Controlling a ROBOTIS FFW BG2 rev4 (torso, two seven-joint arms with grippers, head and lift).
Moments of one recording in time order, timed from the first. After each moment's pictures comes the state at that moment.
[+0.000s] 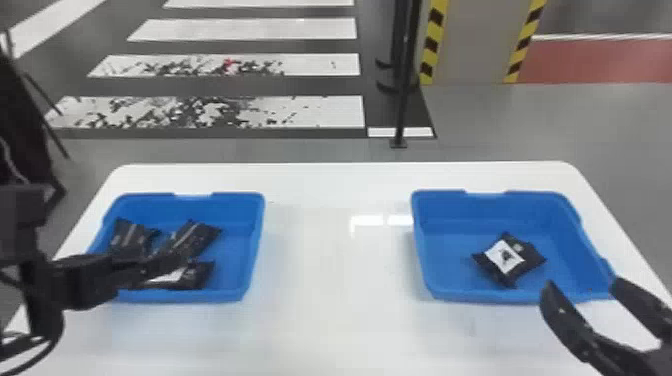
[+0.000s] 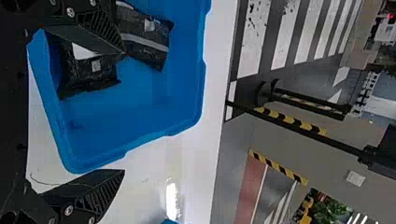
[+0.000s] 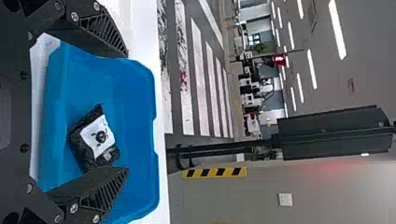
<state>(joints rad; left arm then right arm) 0.18 0.21 0.45 -2.21 0.18 1.20 -0.69 0.77 0.00 -0.28 -2.36 -0.26 0.27 0.37</state>
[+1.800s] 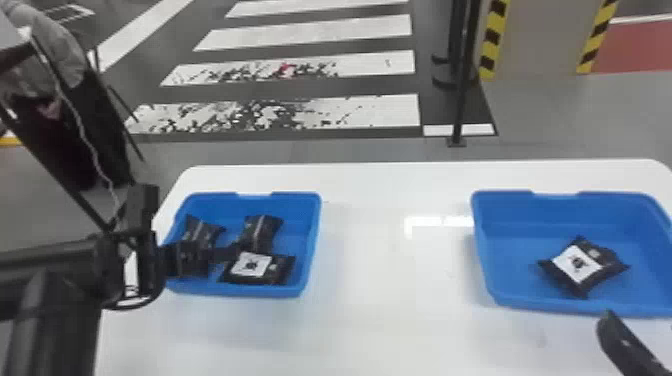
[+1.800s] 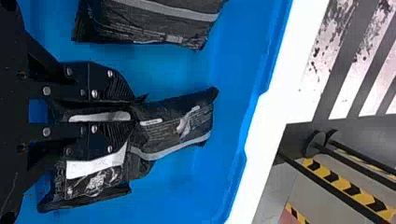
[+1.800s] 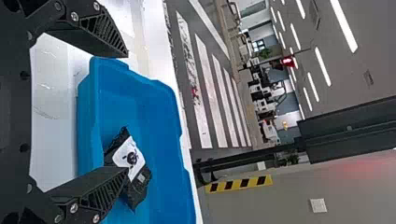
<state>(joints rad) -0.12 0.28 0.36 -1.69 0.06 1.25 -0.67 0.79 0.00 -0.25 -2.32 -0.34 0.30 0.38</state>
